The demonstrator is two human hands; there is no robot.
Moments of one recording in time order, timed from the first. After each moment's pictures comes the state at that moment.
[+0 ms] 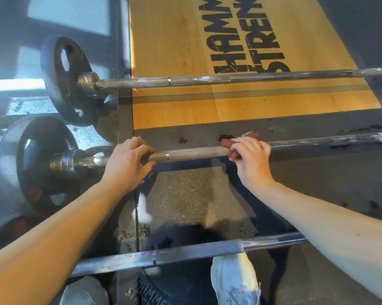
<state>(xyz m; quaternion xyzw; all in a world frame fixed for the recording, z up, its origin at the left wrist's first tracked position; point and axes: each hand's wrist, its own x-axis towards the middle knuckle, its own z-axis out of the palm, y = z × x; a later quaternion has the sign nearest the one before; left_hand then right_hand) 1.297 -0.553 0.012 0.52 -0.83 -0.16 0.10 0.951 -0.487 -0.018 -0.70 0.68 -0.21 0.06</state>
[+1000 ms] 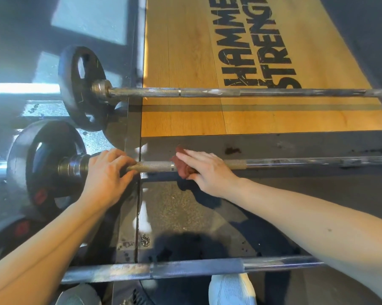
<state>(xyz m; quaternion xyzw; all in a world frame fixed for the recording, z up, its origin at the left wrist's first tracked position) 1.343 -0.544 0.015 0.60 -0.79 -0.11 0.13 1.037 -0.534 -0.008 -0.84 0.49 -0.12 0.22</state>
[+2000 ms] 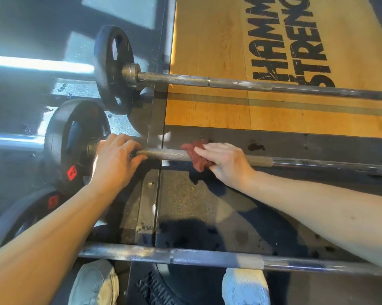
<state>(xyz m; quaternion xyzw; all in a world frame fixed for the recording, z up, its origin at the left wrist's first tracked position) 1.376 -0.541 0.015 0.64 -0.76 -0.07 0.12 1.056 -0.547 -0.024 -0.86 0.44 -0.22 0.15</state>
